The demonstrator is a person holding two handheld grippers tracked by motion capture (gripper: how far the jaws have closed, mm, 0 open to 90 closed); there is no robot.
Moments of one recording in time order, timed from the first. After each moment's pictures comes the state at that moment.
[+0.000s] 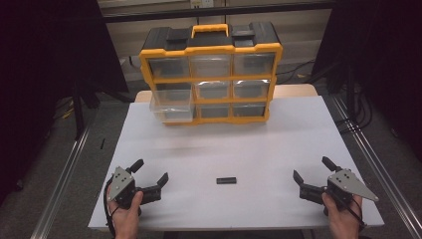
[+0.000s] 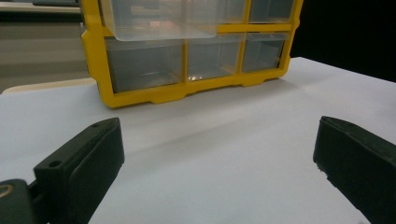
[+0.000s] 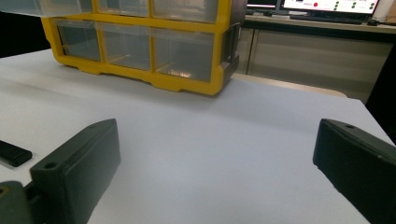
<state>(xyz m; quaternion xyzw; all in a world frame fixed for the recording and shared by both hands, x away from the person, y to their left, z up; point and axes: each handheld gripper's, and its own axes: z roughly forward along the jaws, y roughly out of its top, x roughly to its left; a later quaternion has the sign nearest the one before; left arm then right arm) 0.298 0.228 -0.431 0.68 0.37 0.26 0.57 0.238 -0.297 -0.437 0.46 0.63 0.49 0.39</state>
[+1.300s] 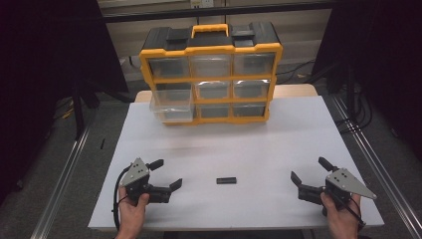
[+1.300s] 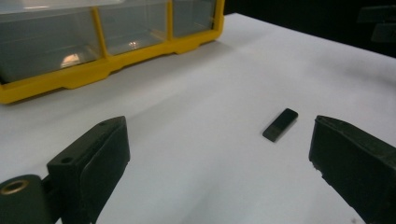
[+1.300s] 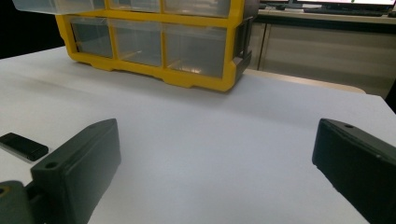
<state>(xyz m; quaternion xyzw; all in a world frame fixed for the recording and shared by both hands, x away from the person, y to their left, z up) 0.315 0.199 -0.413 0.79 0.29 0.14 0.53 0.240 -0.295 -0.438 0.46 0.64 0.50 0.37</state>
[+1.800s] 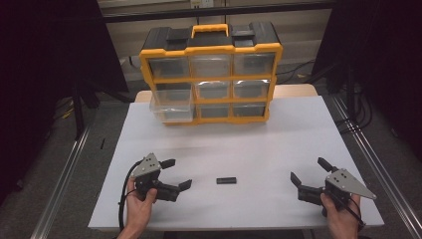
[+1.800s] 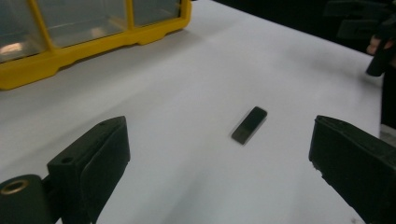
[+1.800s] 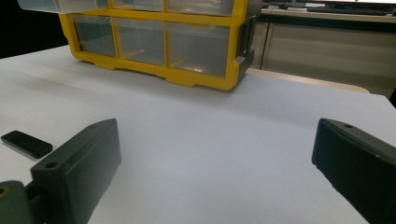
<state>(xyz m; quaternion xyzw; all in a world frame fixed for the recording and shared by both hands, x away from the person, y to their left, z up) 0.328 0.178 -0.409 0.80 0.26 0.07 0.54 0.240 -0.294 -0.438 0.45 0.64 0.50 0.37</state>
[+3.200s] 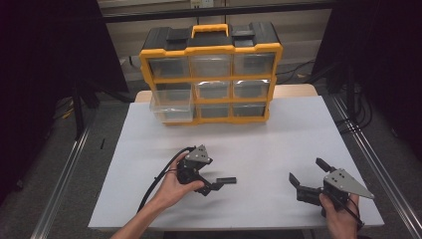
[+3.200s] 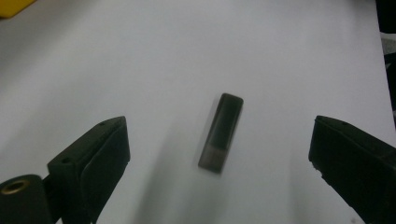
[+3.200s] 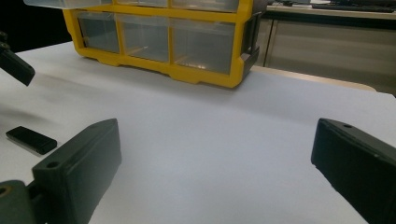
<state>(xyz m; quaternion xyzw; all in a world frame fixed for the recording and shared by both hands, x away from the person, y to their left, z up) 0.369 0.077 -0.422 0.90 0.13 0.01 0.41 0.240 -0.292 -0.439 0.45 0.65 0.50 0.36</state>
